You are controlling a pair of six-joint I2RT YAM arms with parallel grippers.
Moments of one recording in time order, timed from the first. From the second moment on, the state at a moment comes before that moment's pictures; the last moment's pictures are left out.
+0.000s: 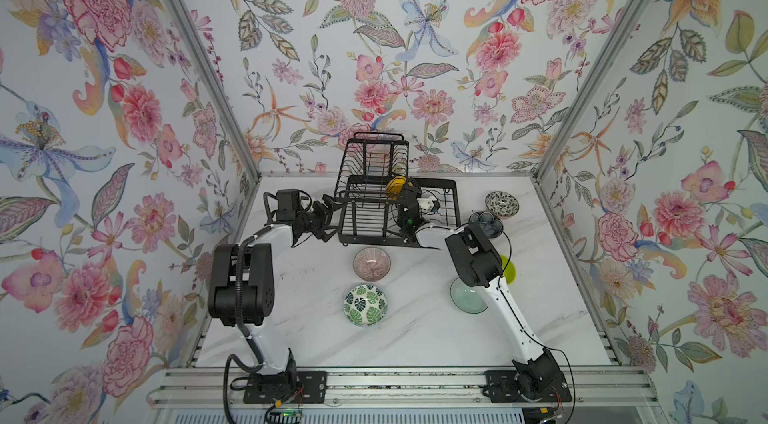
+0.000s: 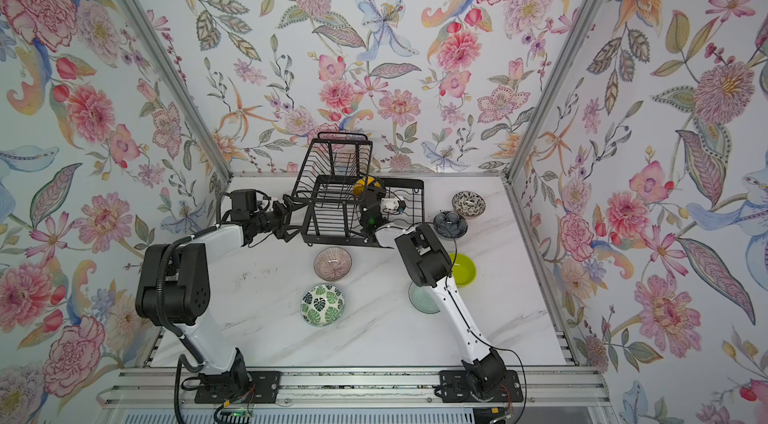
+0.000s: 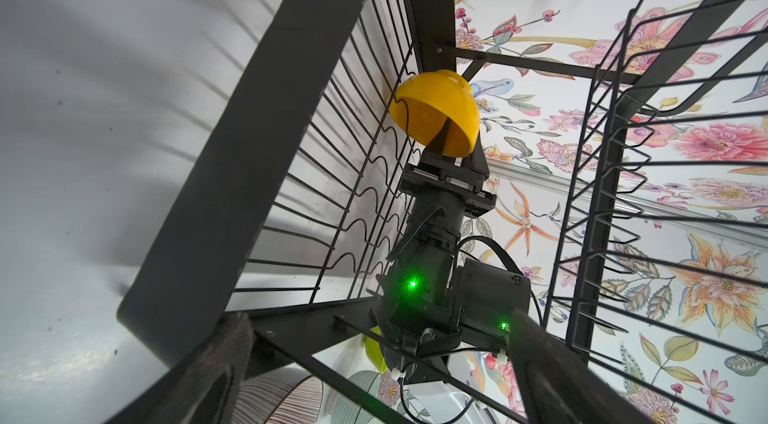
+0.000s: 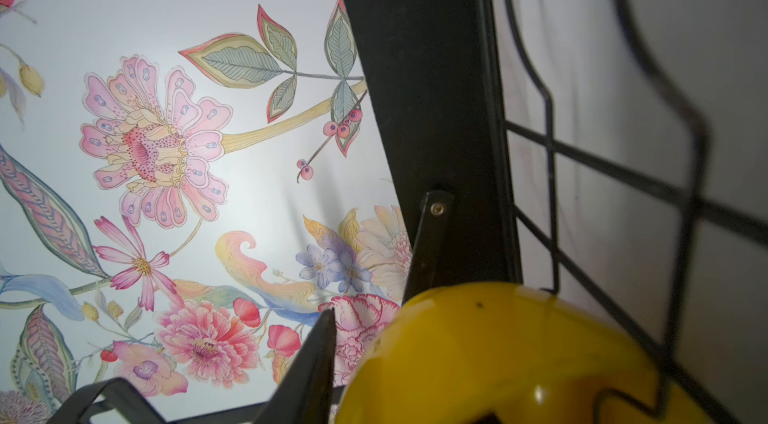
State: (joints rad) left arm 0.01 1.80 1.08 0.03 0.81 -1.11; right arm 0.60 2.65 1.89 0.72 0.71 1.90
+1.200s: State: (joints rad) left arm 0.01 1.76 1.08 -0.15 0.76 -0.99; right arm 0.57 2.43 1.67 0.60 0.57 1.95
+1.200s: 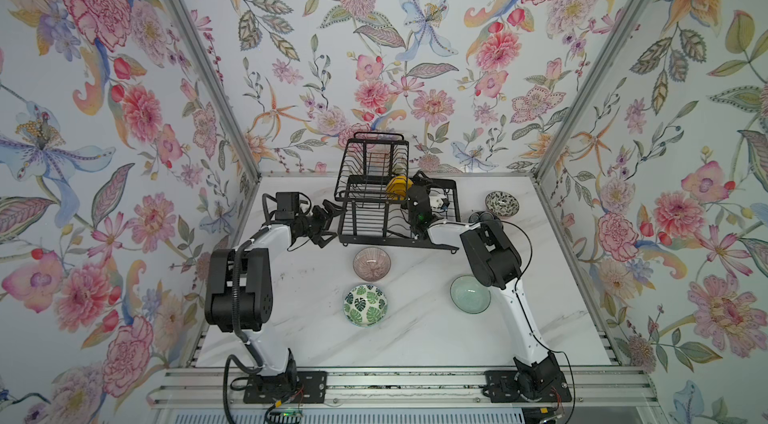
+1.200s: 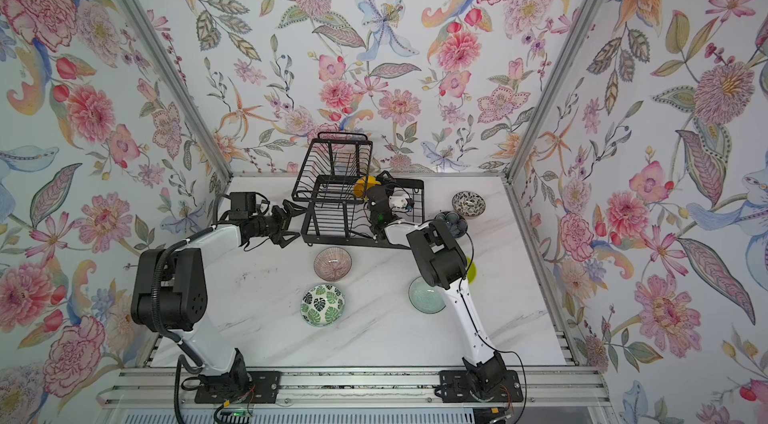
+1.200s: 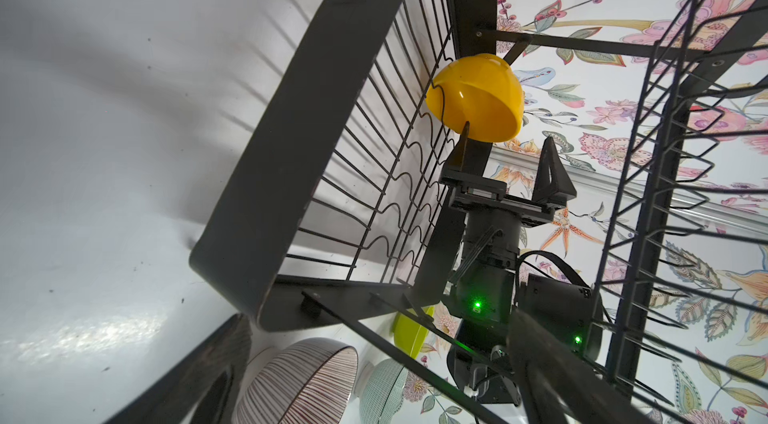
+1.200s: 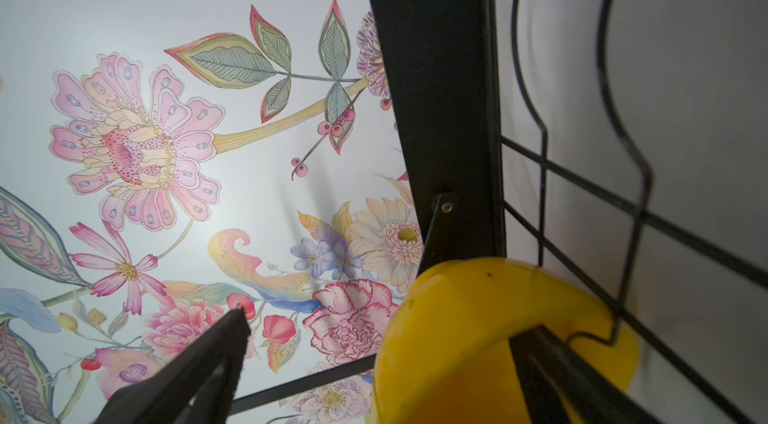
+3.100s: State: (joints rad) left arm -0.38 1.18 0.78 -0.43 0.27 -0.93; right arm 0.24 1.64 1.30 -0.31 -0.10 1.06
